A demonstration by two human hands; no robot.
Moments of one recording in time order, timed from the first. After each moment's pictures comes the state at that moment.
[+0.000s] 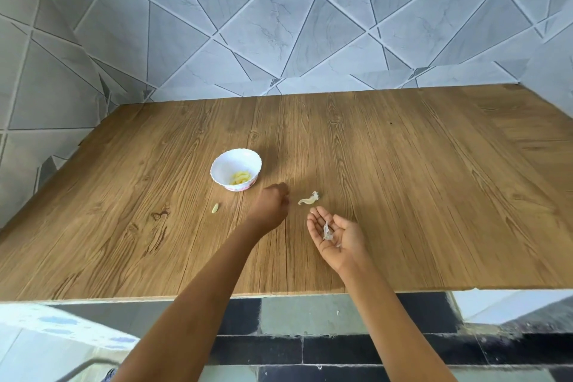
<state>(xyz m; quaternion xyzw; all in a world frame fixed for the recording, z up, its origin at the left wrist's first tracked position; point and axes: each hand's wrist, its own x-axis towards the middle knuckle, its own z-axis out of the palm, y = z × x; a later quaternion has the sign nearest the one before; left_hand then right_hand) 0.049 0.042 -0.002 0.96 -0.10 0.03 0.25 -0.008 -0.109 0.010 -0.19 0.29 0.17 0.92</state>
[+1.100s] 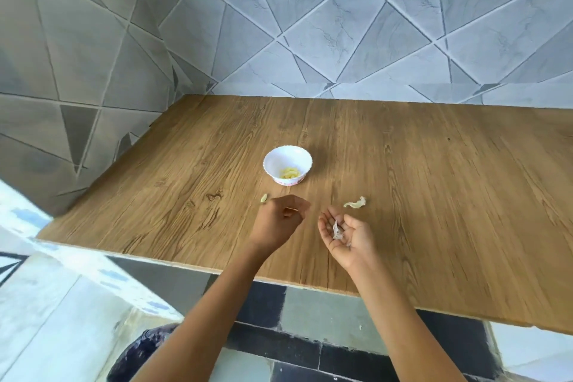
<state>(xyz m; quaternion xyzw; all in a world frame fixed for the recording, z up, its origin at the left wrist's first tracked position) -0.030 0.088 0.021 0.89 0.00 0.10 0.45 -0.009 -0.060 0.016 -0.22 0.28 0.23 0.91</state>
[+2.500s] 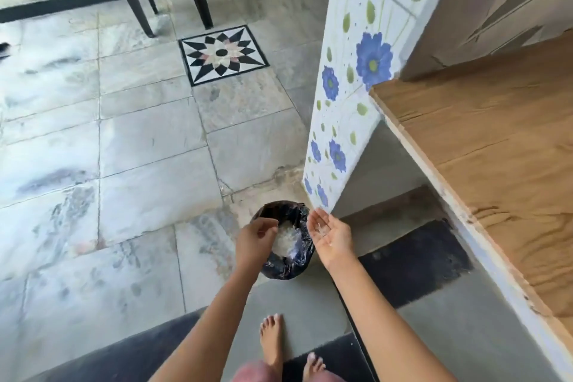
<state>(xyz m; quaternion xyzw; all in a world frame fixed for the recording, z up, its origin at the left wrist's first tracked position) -0.339 0.407 -0.207 0.52 0.66 0.24 0.49 -0.192 0.388 -0.209 -0.43 0.20 0.59 0.65</state>
